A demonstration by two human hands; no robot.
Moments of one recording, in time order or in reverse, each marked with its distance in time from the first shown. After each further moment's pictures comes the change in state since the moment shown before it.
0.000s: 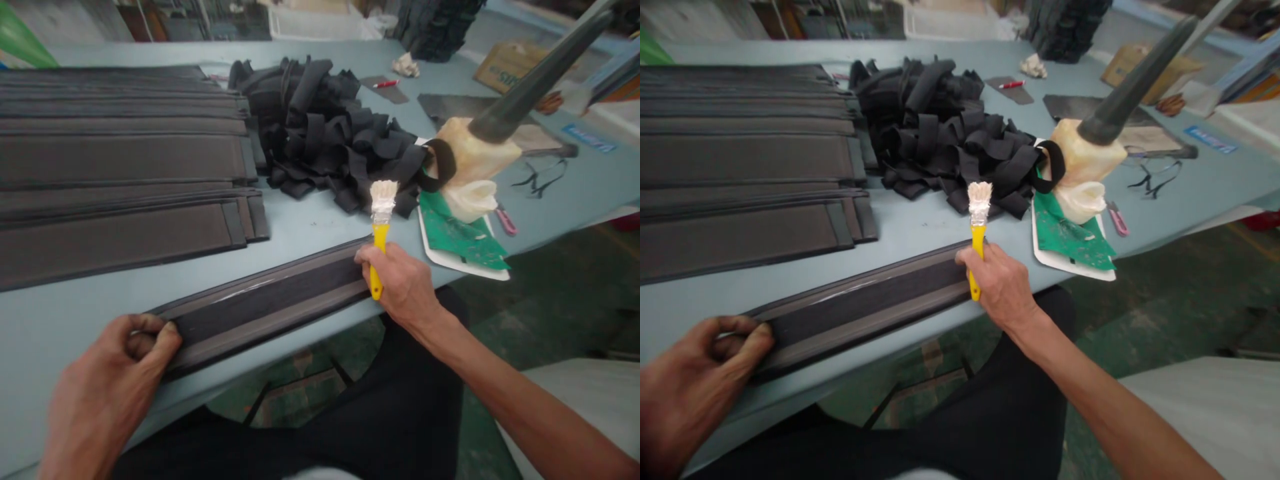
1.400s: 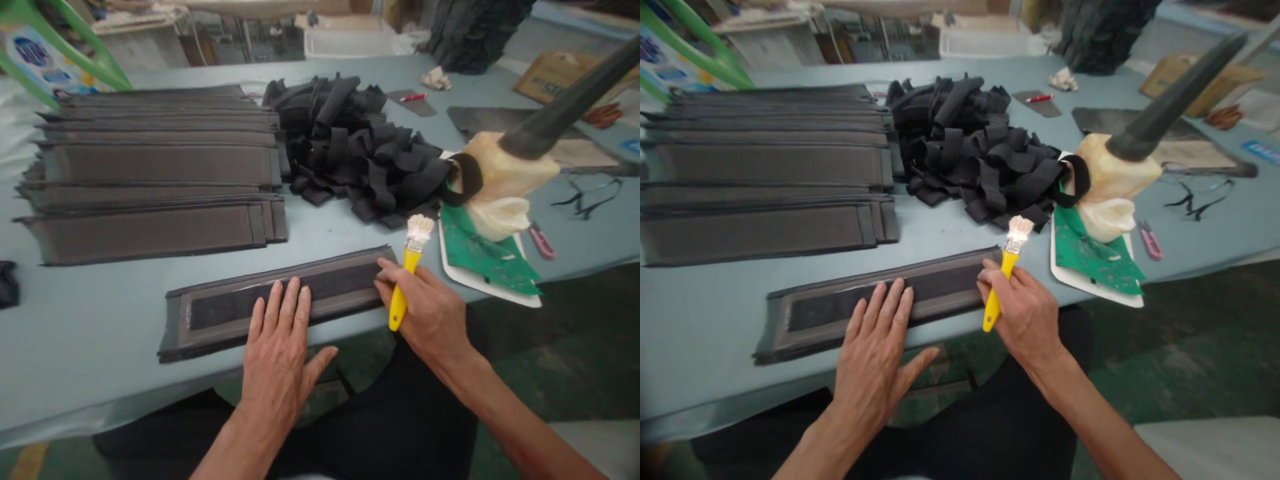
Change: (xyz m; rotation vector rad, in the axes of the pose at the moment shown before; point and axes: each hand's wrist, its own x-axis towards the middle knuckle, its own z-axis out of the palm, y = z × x) left_hand -0.083 0.089 0.087 0.280 0.193 0.831; right_hand -0.011 -0.007 -0.017 0.088 0.118 0.005
